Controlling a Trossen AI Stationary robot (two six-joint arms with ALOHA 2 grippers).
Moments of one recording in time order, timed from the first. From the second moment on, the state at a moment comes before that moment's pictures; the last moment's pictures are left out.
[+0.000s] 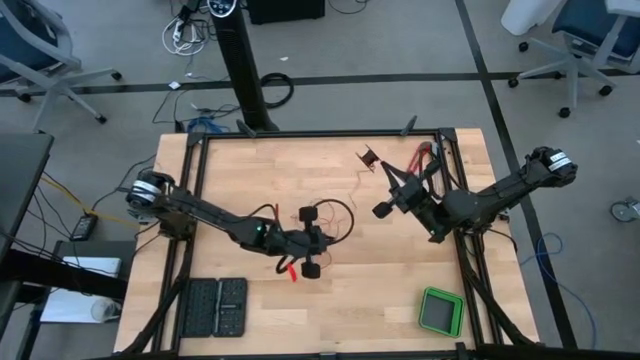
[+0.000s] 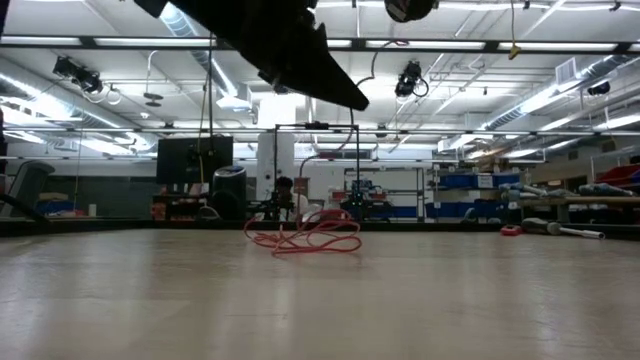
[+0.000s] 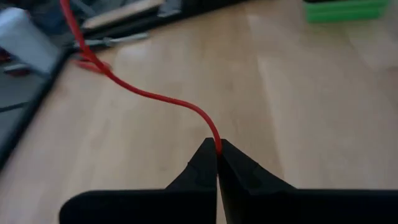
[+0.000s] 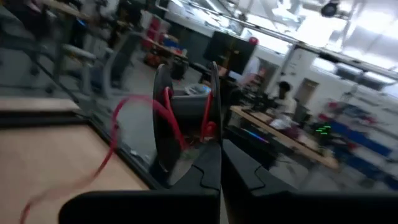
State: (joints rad) left arm -0.29 1.71 1.07 0.08 -0.42 0.07; right arm 0.41 1.14 0.75 0.72 1.35 -0.70
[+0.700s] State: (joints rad) left arm -0.20 1.62 1.07 -0.35 -0.79 -0.14; right arm 0.66 1.14 0.75 0.71 1.32 -1.01
